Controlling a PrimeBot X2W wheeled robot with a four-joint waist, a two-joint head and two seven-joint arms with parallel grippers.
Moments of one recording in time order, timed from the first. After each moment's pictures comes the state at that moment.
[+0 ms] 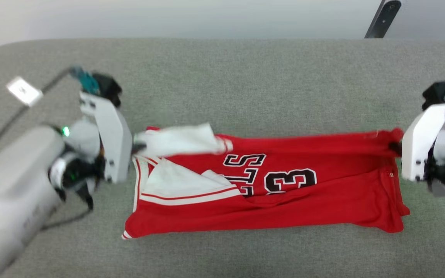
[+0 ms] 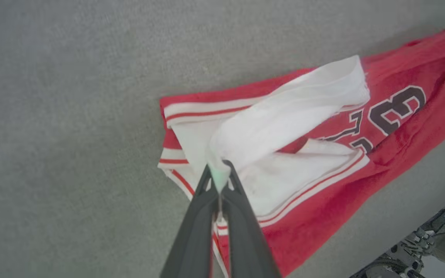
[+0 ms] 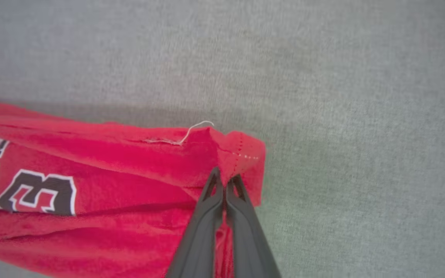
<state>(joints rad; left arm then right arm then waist) -1.03 0.70 -1.07 0.43 -1.28 -0.05 0.60 -0.68 -0.34 0.13 0.48 0.47 0.13 0.84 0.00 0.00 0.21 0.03</state>
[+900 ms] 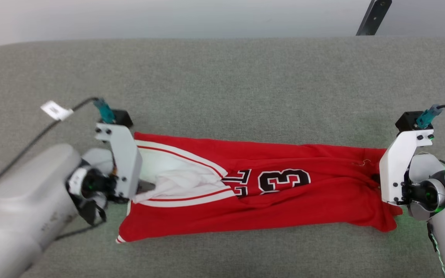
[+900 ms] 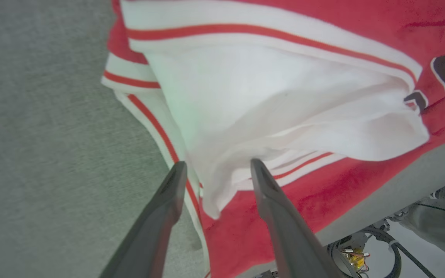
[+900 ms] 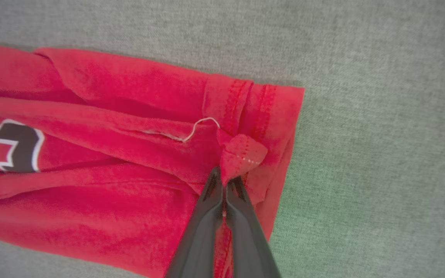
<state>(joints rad) -0.98 0.64 -1.13 0.52 -1.36 0.08 0.79 -0.60 -0.25 0.10 0.51 0.40 0.13 0.94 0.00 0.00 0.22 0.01</state>
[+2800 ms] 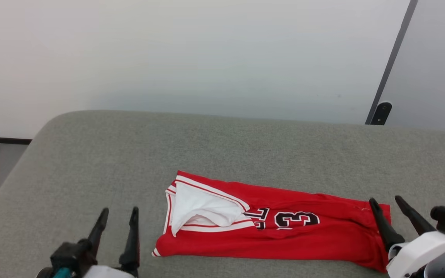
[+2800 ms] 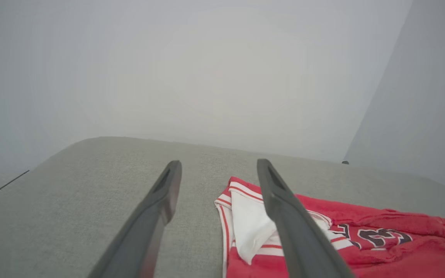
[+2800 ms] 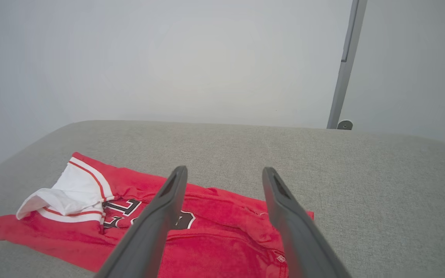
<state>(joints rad) 0.01 0.32 -0.25 0.09 -0.50 0.11 -0.26 -0.12 -0.34 0.18 0.25 0.52 0.13 -0.03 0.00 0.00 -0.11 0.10</state>
